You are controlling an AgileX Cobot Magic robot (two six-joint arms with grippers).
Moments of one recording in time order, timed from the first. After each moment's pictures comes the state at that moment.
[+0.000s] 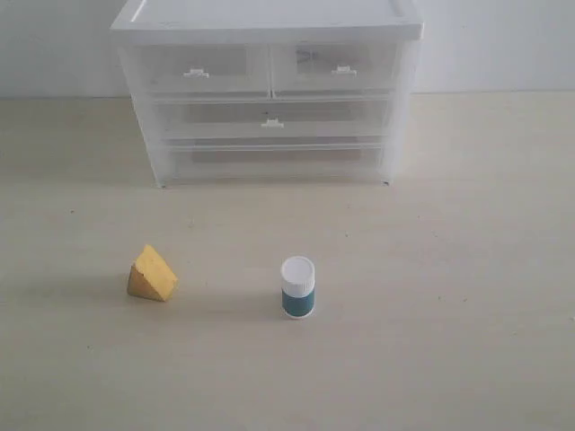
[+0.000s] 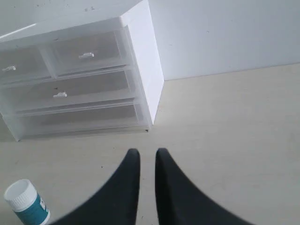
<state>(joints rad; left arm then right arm) 0.18 0.00 0.00 -0.08 0.10 0.05 0.22 0.00 0.00 0.21 0.21 0.02</state>
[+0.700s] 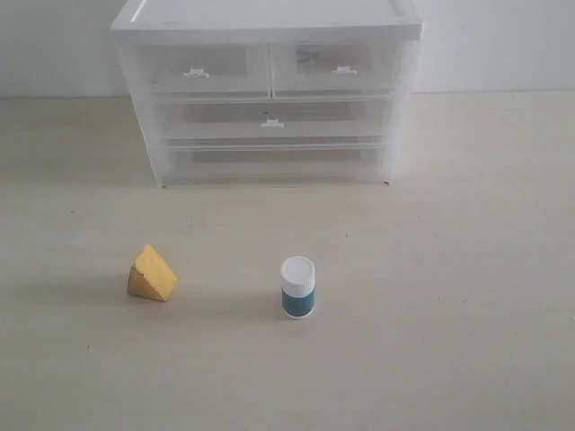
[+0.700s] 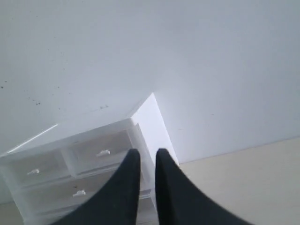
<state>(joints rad) 0.18 0.00 0.00 -0.07 -0.36 -0.36 0.22 0.00 -0.01 0.25 -0.10 0.09</state>
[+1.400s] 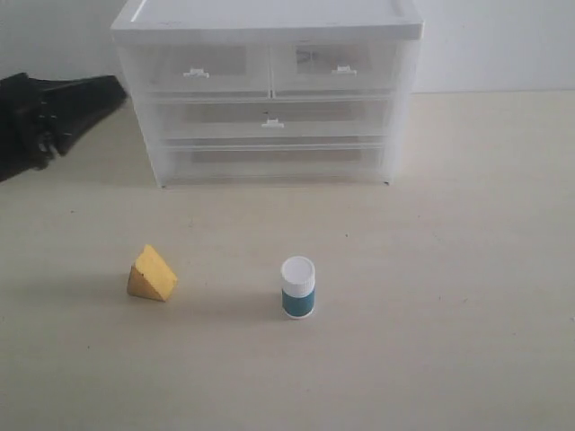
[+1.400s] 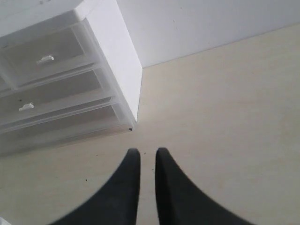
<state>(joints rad) 0.05 1.57 -0.50 0.92 -1.19 -1.26 0.22 0.55 -0.05 0.17 -0.18 0.19</state>
